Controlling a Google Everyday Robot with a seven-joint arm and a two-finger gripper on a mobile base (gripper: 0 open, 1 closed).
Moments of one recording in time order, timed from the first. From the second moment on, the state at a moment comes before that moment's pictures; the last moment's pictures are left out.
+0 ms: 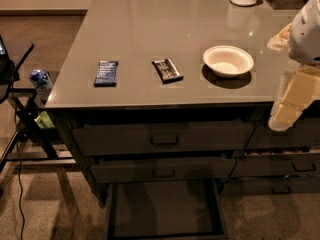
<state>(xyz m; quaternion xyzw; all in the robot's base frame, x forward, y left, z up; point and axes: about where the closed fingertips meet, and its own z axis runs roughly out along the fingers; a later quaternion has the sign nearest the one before) 0.438 -0.217 0.976 -0.60 0.78 -0.03 0.16</state>
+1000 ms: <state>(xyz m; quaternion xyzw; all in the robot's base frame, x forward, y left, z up) 0.485 -0.199 0.983 -0.63 0.75 -0.03 0.17</state>
